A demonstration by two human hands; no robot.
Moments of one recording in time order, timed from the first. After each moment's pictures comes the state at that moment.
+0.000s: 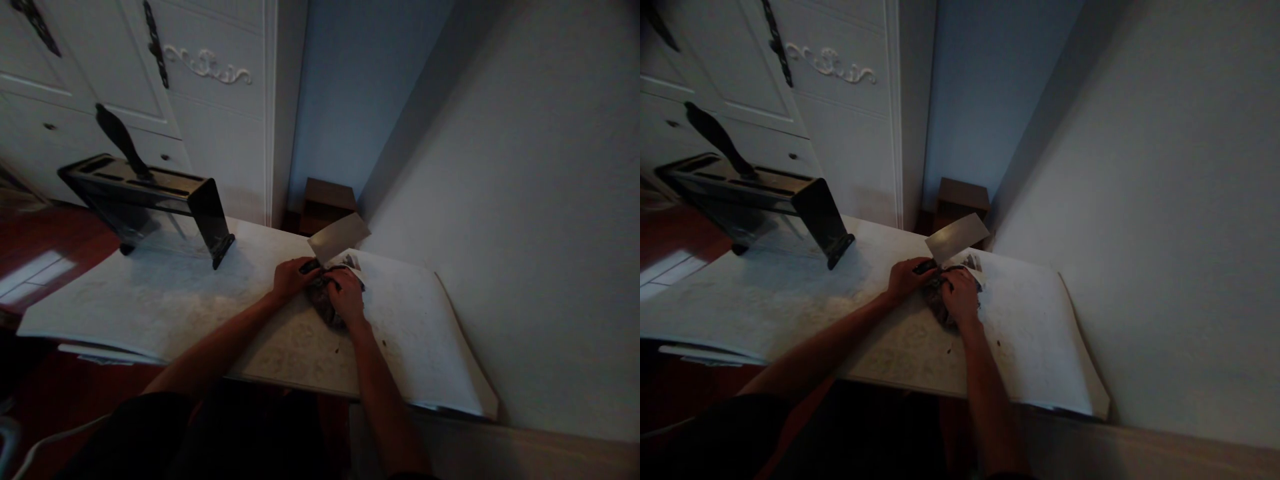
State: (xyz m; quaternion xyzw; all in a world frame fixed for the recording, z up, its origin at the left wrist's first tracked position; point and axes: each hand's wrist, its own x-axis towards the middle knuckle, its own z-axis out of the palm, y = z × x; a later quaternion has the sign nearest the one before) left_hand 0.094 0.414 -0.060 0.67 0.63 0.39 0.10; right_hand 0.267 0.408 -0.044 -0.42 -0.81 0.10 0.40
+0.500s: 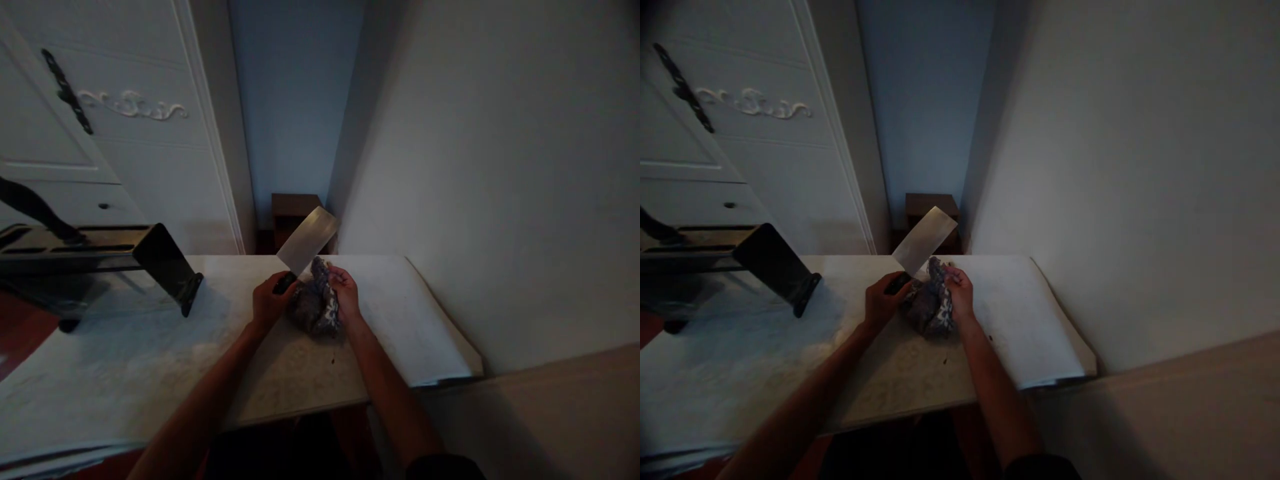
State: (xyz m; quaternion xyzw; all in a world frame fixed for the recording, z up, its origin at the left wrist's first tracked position) left_hand 0.090 0.413 -0.050 0.65 0.54 0.52 0.09; right_hand 0.275 0.427 -0.053 -0.42 -0.34 0.52 0.66
